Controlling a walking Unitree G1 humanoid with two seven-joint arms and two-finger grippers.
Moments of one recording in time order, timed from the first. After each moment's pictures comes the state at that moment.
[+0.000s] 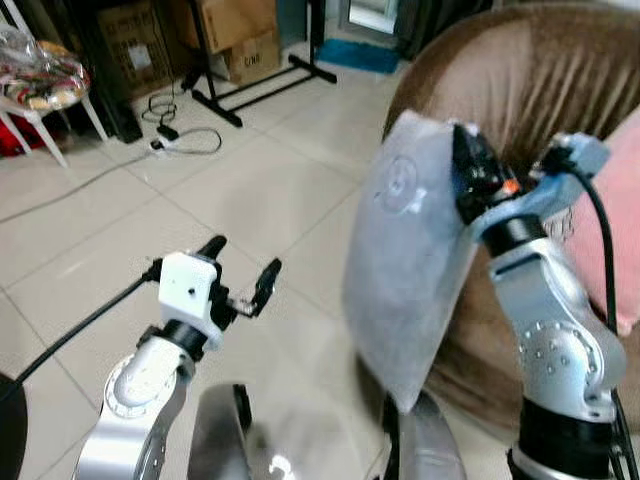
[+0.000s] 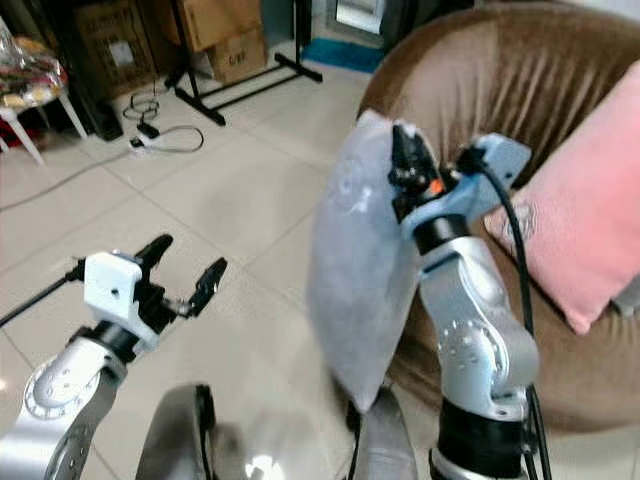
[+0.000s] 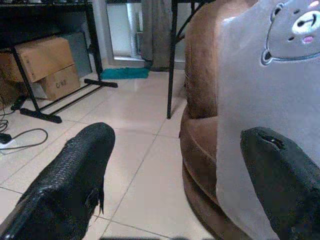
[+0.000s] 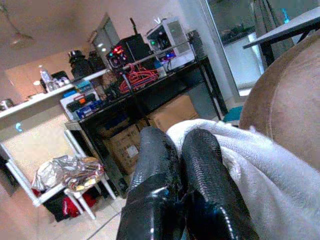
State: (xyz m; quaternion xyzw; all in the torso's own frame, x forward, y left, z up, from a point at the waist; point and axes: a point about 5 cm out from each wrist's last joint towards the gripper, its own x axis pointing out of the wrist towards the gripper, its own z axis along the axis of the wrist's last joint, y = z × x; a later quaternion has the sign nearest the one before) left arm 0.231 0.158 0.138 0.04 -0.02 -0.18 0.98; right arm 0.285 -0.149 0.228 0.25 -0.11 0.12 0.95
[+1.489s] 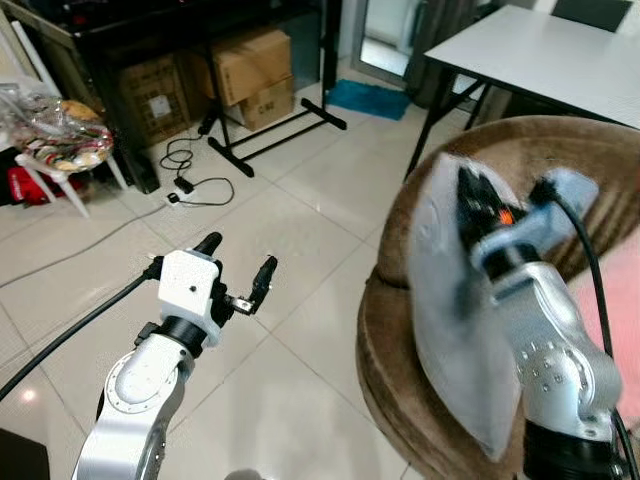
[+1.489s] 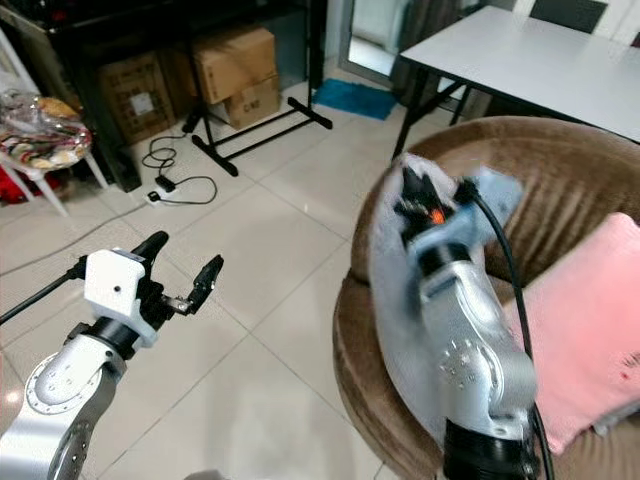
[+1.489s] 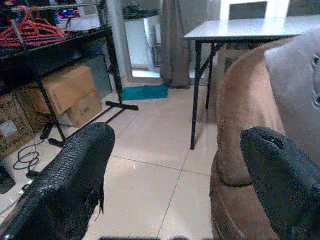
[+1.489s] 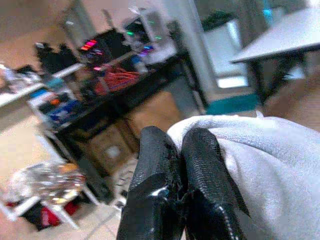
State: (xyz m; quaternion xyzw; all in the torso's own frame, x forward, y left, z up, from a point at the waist) left arm 0.235 0.161 0.136 0.07 -0.02 -0.17 0.98; right arm 0.278 -0.165 0.184 0.22 -0.04 0.05 0.97
